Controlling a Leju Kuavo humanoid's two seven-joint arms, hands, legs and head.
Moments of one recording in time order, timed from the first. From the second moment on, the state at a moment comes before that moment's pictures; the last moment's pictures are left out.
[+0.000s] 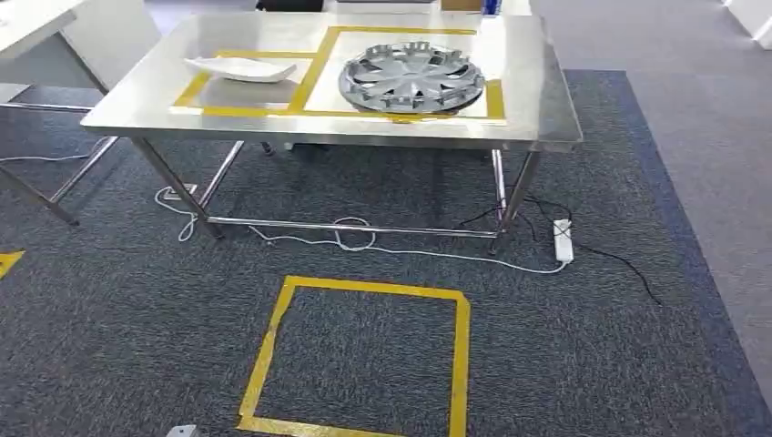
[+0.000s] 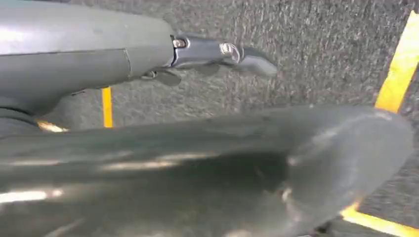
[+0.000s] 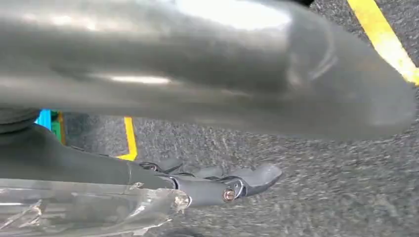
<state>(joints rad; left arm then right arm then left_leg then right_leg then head) -0.05 -0.07 1.37 -0.21 -1.18 -0.12 -0.21 -0.04 0.13 -1.23 -0.23 1.07 -0.09 -0.06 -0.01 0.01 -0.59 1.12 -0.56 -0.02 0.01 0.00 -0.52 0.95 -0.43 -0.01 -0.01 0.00</state>
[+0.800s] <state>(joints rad) -0.06 -0.08 1.37 -0.21 -1.23 -0.11 -0.13 -0.02 0.09 -0.73 -0.22 1.57 -0.16 0.23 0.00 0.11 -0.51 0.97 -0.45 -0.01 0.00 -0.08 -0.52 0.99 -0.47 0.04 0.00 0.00</state>
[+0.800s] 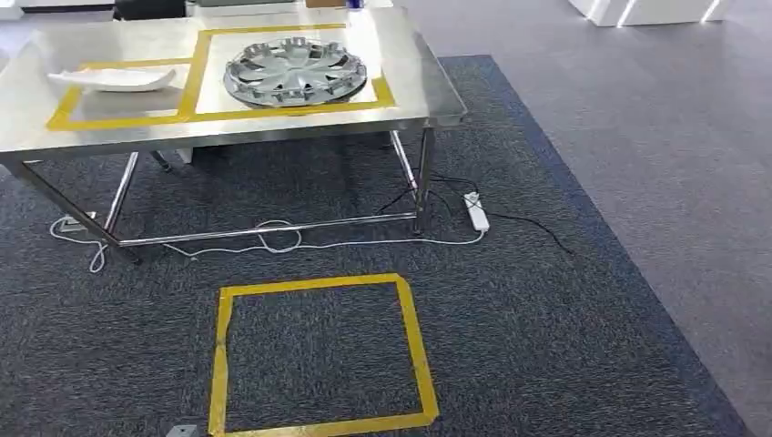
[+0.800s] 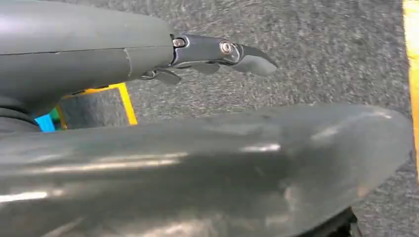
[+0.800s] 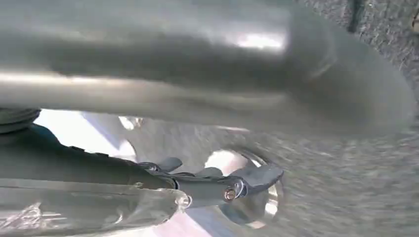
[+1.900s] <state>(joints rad) -0.05 -0.08 1.40 -0.21 -1.16 -0.11 -0.17 -0.04 0.12 -1.17 -0.21 0.42 -0.06 -0.16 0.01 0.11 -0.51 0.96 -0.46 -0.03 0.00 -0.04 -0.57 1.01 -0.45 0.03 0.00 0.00</state>
